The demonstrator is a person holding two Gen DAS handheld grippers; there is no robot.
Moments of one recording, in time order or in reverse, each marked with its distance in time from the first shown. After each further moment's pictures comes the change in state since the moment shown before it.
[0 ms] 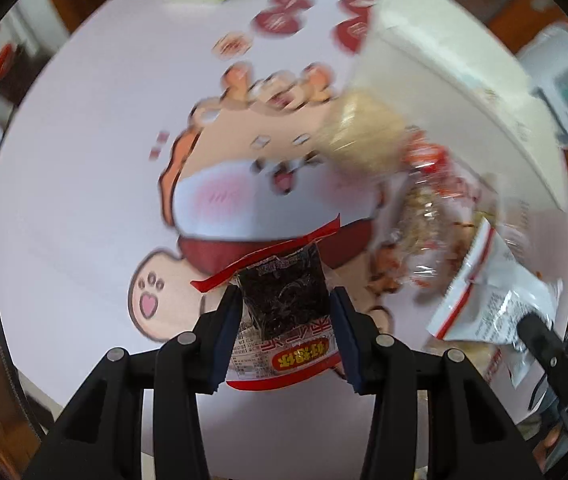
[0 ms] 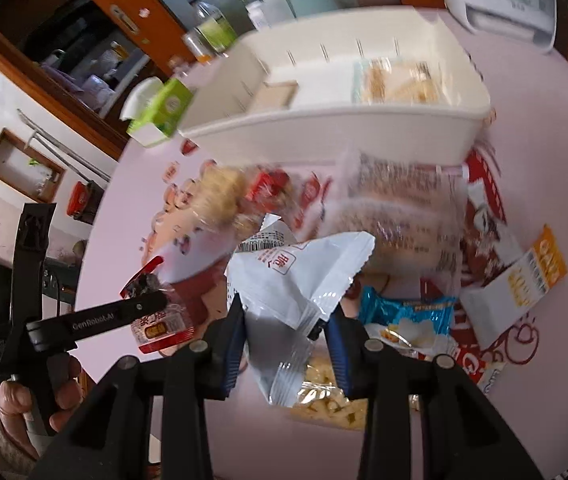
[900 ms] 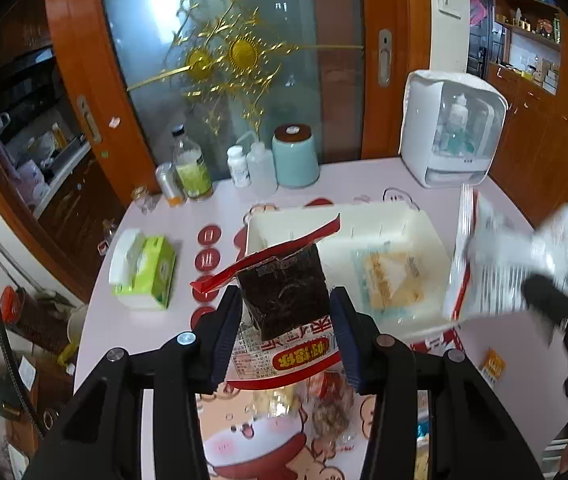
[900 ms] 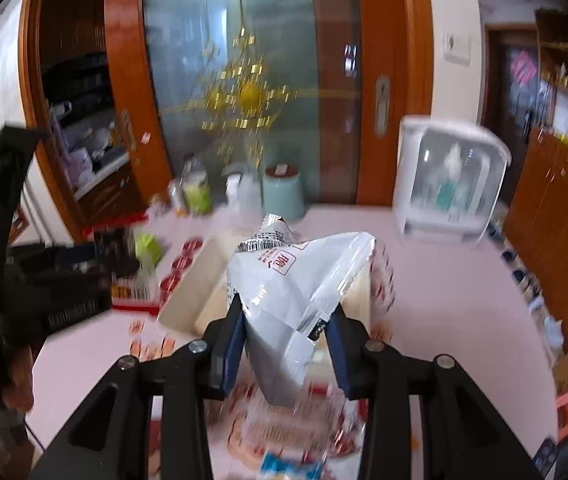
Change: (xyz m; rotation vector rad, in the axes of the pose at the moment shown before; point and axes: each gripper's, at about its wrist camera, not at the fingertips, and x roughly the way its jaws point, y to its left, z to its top) left arm -0.202 -0.112 0.100 0.465 -0.564 0.049; right arm -0.140 0.031 0.099 -0.194 -0.531 -0.284
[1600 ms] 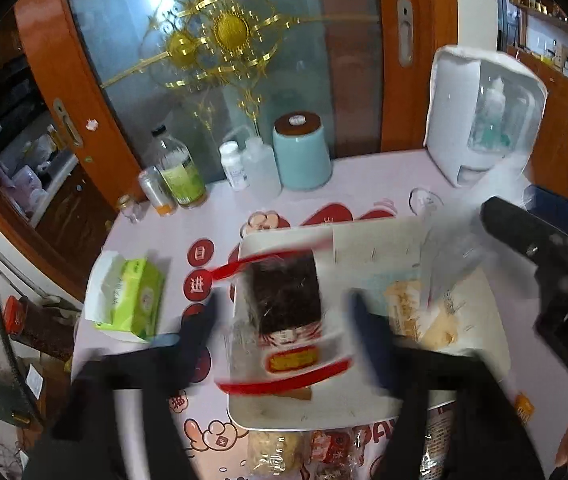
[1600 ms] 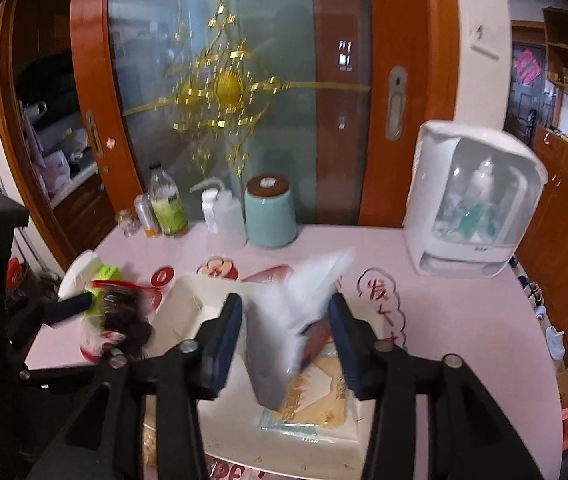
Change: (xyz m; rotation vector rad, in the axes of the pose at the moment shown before) left arm 0.112 -0.019 0.046 0.016 0.075 0.062; right arm 0.129 -0.005 0.057 -0.001 0.058 -0.016
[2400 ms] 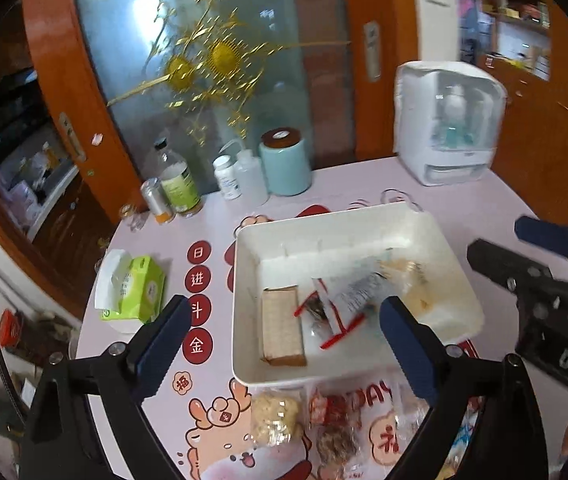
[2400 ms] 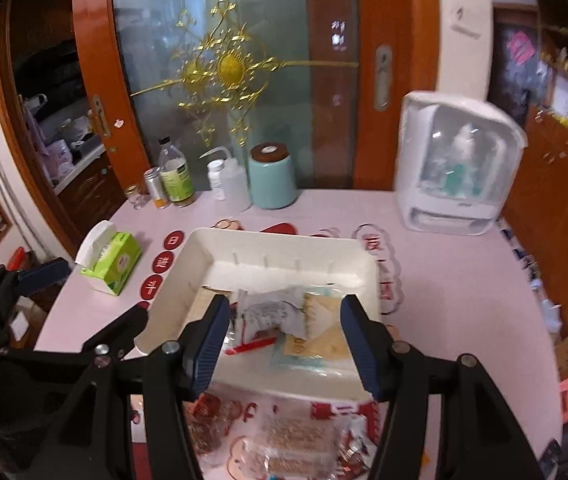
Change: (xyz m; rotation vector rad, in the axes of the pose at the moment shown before) left arm -0.075 0.001 -0.058 0.064 -0.116 -0.067; right arm -0.071 0.009 -0.046 0.033 0.056 -0.038
